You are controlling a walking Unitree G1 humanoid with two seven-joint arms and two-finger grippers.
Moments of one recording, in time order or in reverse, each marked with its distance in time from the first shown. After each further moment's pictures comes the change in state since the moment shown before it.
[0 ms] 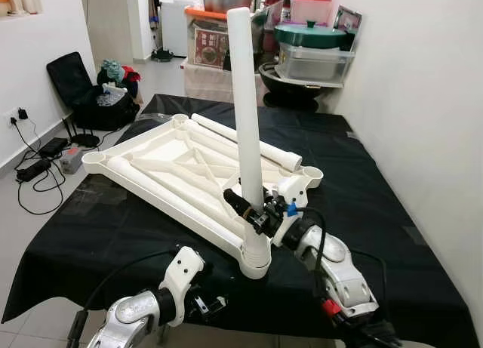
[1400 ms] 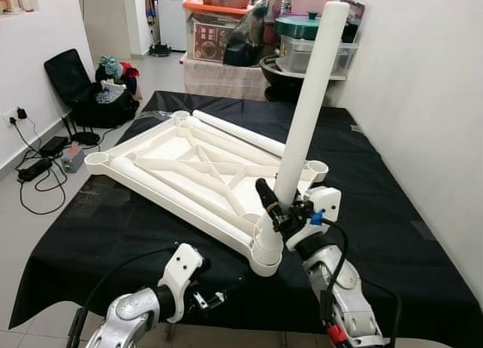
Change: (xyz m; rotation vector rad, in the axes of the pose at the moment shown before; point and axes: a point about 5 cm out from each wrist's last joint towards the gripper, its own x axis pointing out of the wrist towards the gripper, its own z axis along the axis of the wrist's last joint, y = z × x) left arm 0.002 0.006 0.002 0.000 0.003 0.026; right arm -0.031 -0.001 0.006 0.034 -0.207 -0.240
